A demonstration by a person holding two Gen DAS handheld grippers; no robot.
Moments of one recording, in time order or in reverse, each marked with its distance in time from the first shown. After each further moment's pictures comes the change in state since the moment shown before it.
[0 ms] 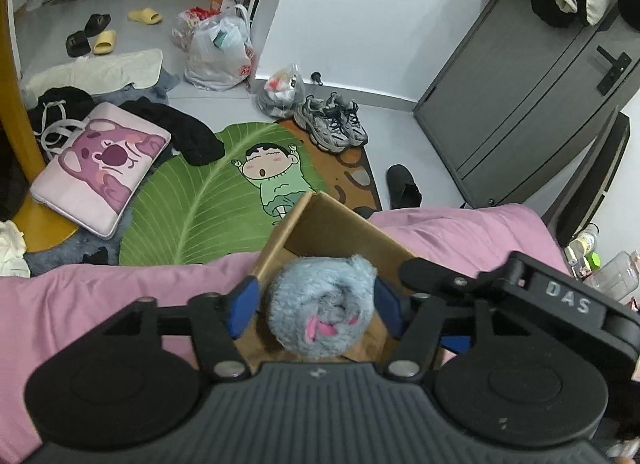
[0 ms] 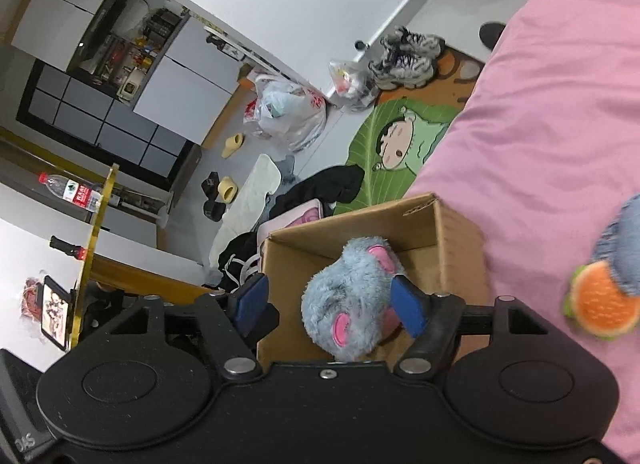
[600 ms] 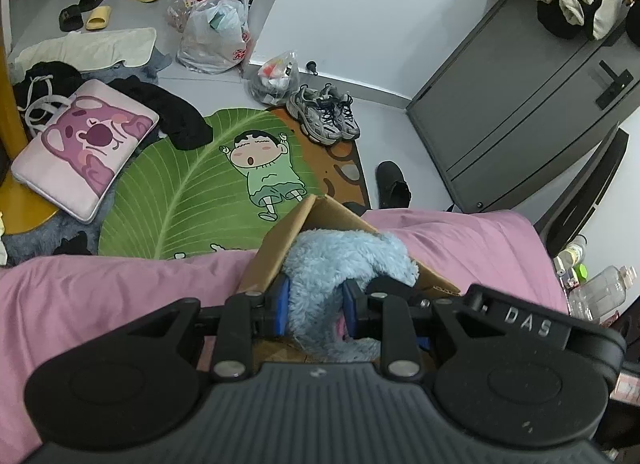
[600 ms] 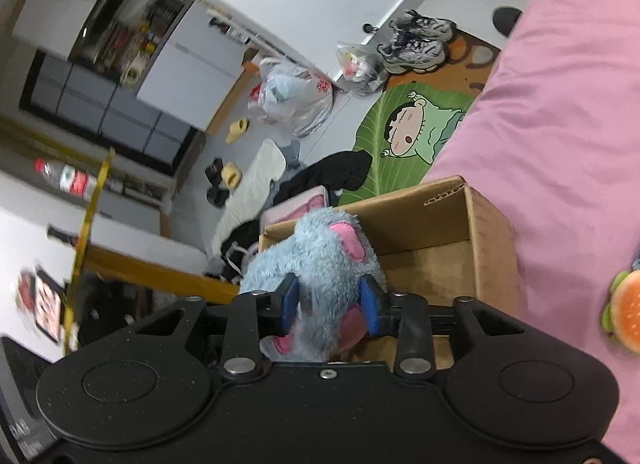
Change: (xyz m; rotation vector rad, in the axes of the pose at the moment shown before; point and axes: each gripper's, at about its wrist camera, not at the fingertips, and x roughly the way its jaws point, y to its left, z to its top) left arm 0.032 0.021 0.005 -0.048 0.030 -0.058; right arm 0.054 -0.005 -0.003 0.034 0.046 0.039
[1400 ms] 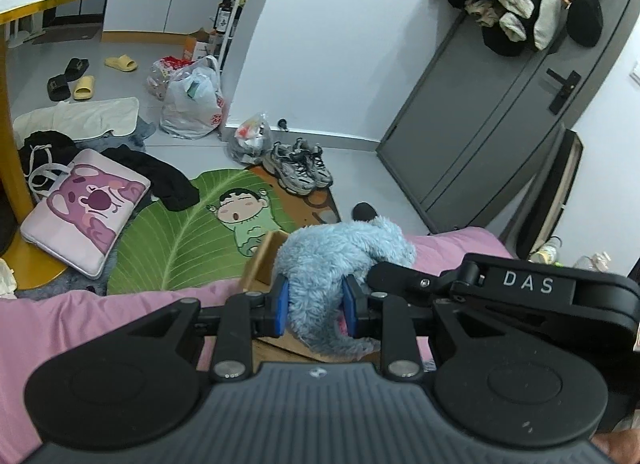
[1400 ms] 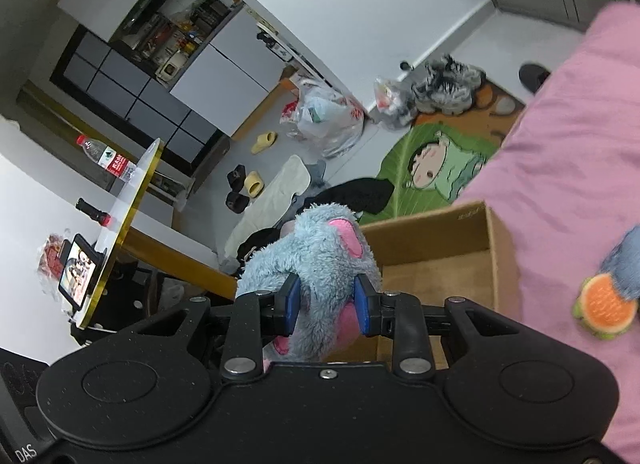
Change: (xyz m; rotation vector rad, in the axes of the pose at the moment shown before) left arm -0.081 -0.023 -0.025 0.113 -0.168 -0.028; right arm -0.053 0.047 -0.017 -0.171 -0.055 0.006
